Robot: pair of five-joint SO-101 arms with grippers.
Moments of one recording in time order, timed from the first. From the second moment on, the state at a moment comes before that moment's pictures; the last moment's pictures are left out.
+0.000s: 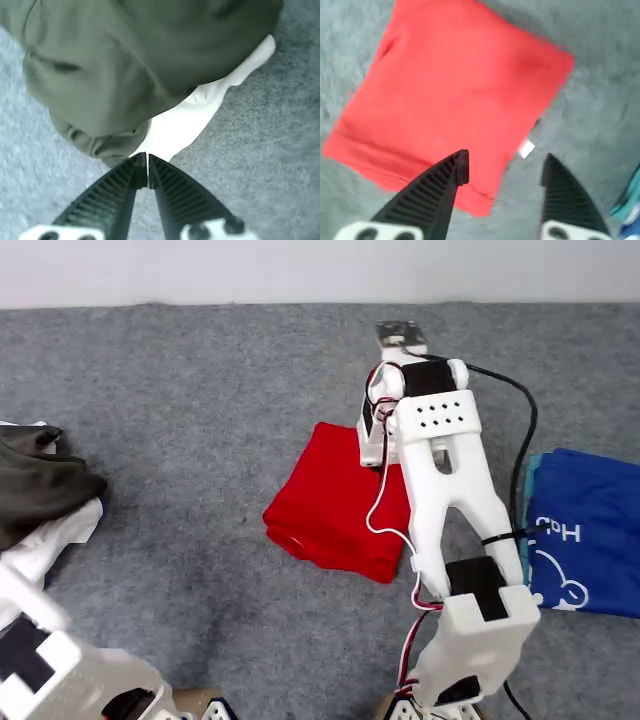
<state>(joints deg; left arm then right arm) -54.7 5.1 -12.5 96.9 -36.5 -14.3 14.2 -20.0 94.9 -13.1</state>
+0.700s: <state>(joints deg) -52.7 5.1 -12.5 96.9 -38.3 -14.5 39.6 -20.7 83.2 -34.9</state>
